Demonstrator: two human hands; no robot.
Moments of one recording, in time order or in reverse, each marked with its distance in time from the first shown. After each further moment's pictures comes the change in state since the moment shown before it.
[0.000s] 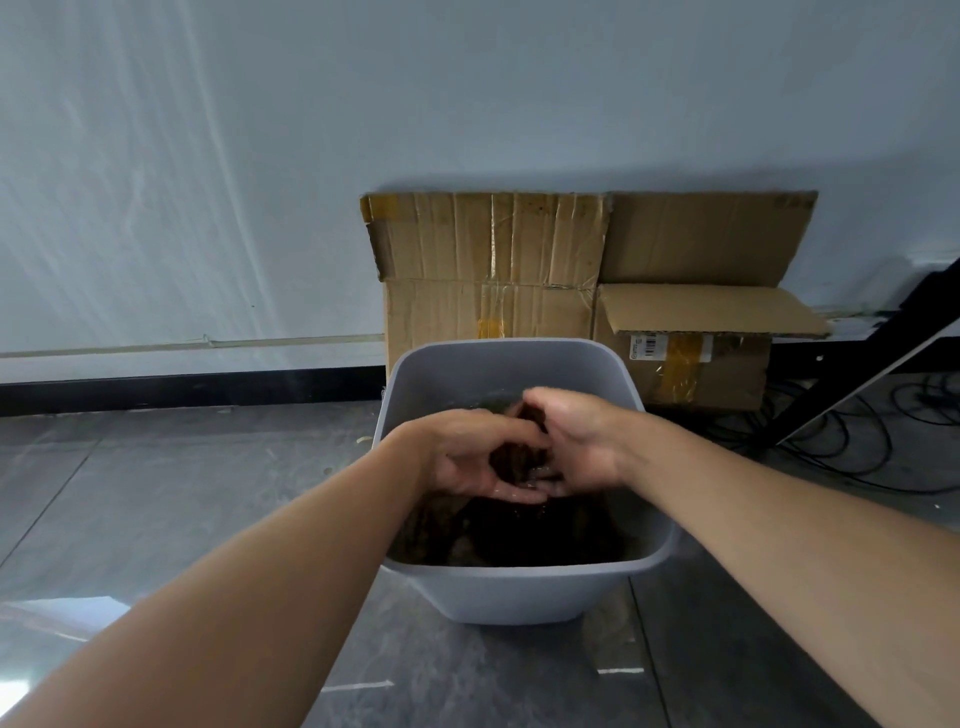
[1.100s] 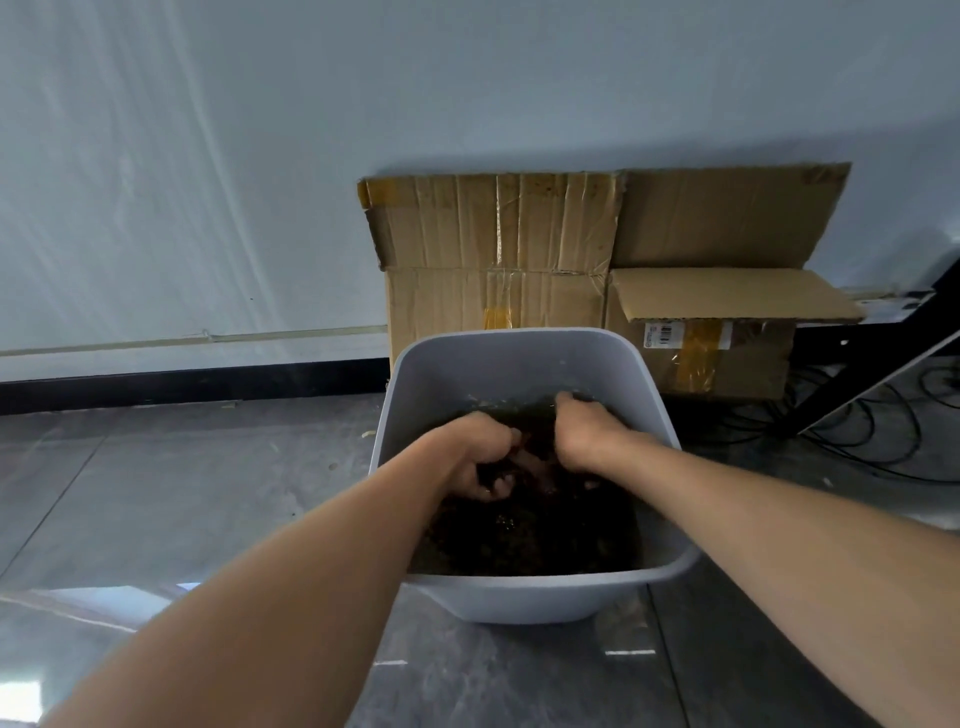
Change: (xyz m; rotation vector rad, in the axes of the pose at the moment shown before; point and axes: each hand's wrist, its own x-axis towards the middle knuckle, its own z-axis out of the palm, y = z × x) left_hand 0.033 -0.010 -0.004 0.348 0.422 -0.137; right_hand 0.036 0.009 -0.010 -1.116 0.512 -0.158
